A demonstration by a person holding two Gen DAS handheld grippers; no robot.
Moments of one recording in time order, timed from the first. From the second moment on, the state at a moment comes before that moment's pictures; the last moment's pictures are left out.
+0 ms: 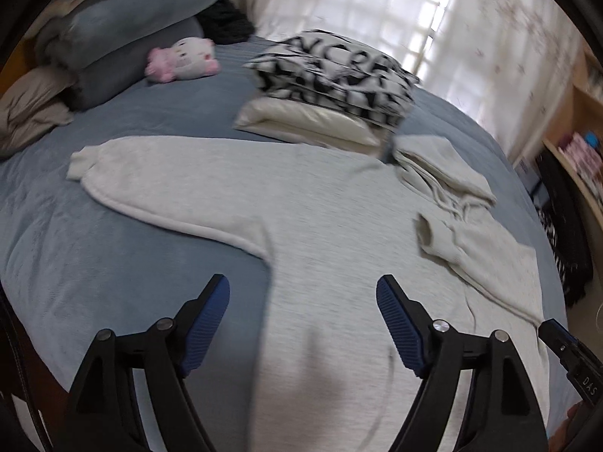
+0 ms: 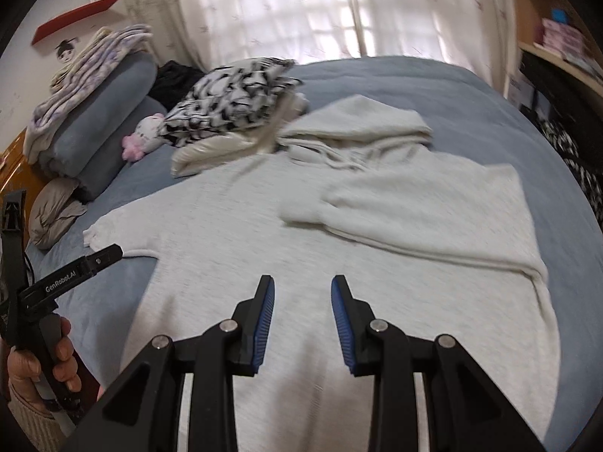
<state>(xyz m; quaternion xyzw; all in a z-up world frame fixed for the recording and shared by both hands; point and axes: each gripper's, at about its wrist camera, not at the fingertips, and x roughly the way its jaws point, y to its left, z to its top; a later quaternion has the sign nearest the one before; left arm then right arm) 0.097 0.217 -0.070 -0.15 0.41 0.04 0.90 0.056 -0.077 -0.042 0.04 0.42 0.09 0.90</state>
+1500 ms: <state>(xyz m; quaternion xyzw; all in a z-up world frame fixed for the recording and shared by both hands) 0.186 0.543 -0.194 -0.40 0.31 0.19 0.84 0.173 0.126 -0.130 -0.01 0.45 0.17 0.88</state>
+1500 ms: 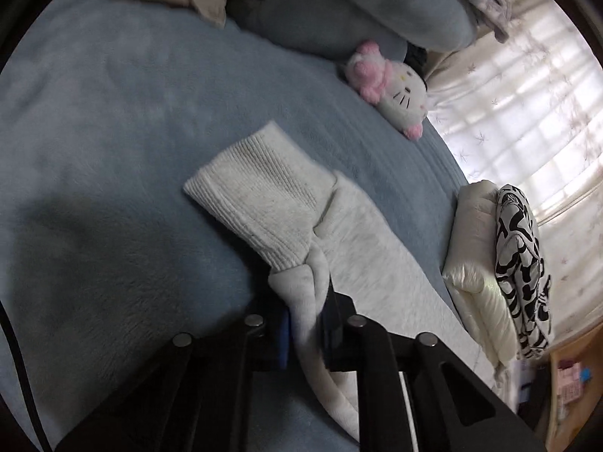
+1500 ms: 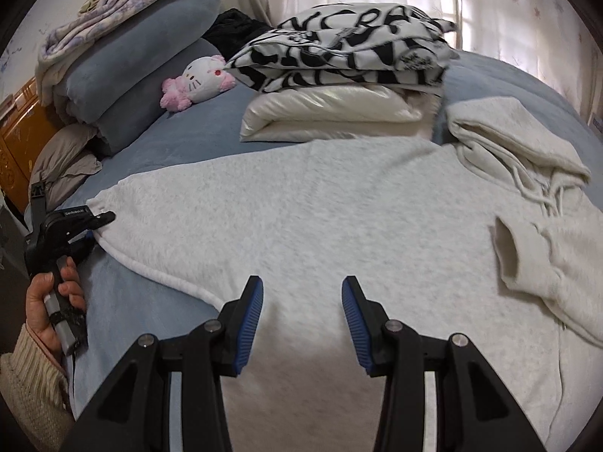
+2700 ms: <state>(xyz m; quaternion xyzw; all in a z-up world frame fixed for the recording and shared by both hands) 0.206 0.004 -0.149 -0.01 0.47 -0.18 0.87 0.103 -0.177 -0.094 0.17 0.41 0.00 0.90</state>
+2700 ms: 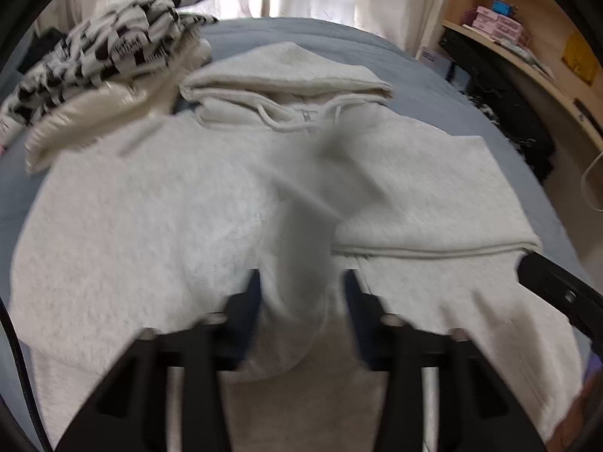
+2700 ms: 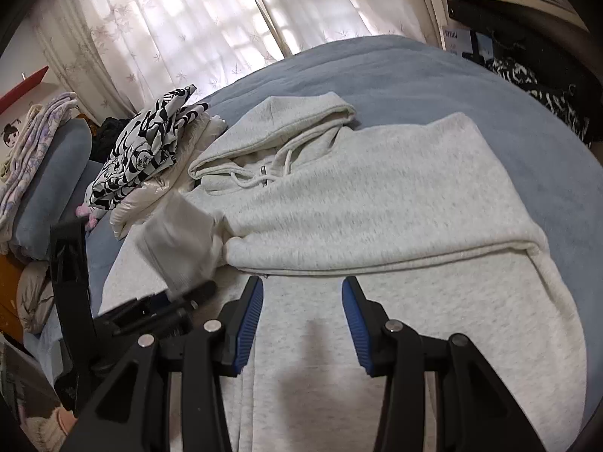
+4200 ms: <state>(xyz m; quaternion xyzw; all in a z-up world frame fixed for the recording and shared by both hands) 0.124 0.162 -0.048 -0.10 0.34 -0.08 0.93 0.184 -0.160 -0.006 0.12 0.33 0.14 0.92</state>
